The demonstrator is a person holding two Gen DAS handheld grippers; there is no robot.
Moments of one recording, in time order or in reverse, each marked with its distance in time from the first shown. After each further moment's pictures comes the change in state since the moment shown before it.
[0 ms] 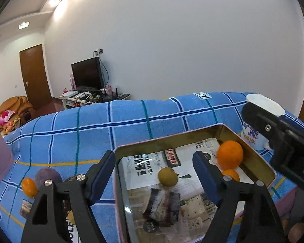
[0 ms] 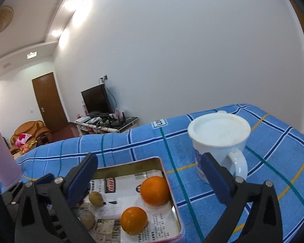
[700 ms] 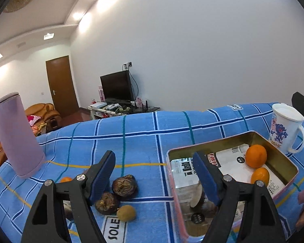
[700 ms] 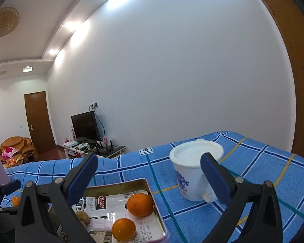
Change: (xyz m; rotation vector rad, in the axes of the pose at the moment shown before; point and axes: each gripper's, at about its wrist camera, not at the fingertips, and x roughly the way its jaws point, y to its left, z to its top) left arm -0.034 0.036 -0.014 -0.012 -0.113 0.204; right arm -0.046 0.006 -0.005 -0.017 -0.234 -0.091
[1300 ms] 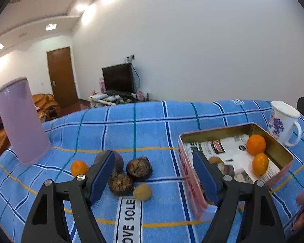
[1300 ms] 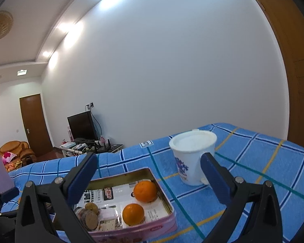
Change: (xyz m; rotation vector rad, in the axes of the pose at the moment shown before) left arm -0.017 0.031 -0.016 -0.045 0.064 -0.041; right arm -0.030 0.009 -0.007 0.045 0.022 -0.041
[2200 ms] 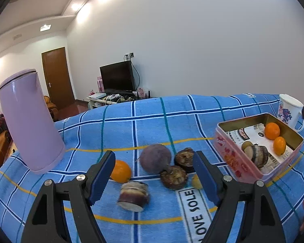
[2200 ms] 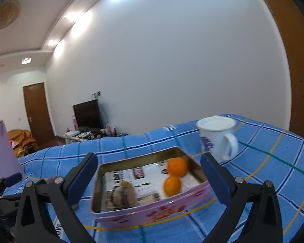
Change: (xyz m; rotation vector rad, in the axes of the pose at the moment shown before) left arm 0.001 0.084 -0.010 0.043 0.004 -0.019; right arm -0.028 0.079 -0.022 -0.066 0.066 0.026
